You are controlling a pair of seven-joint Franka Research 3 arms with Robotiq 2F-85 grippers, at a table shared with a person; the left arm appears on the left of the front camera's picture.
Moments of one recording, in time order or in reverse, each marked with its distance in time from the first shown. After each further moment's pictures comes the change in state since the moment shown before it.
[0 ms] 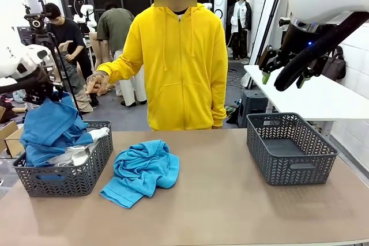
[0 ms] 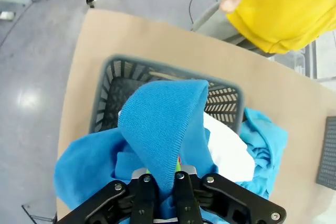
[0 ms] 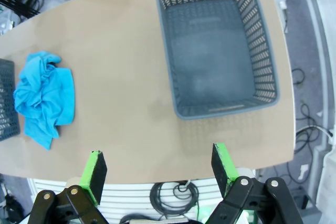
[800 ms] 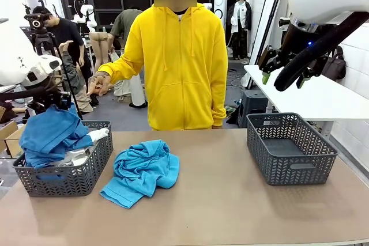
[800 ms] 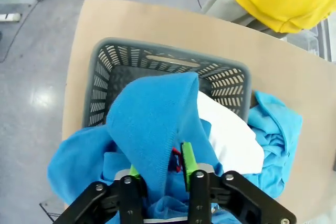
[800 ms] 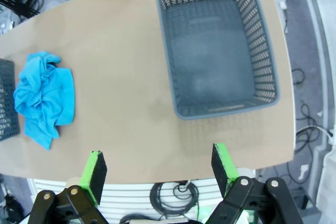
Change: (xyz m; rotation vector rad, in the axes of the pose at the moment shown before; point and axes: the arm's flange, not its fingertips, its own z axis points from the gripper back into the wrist) left arm -0.017 -0.021 -0.003 0.067 0.028 -0.089; right arm 0.000 0.000 0.000 0.000 0.000 0.000
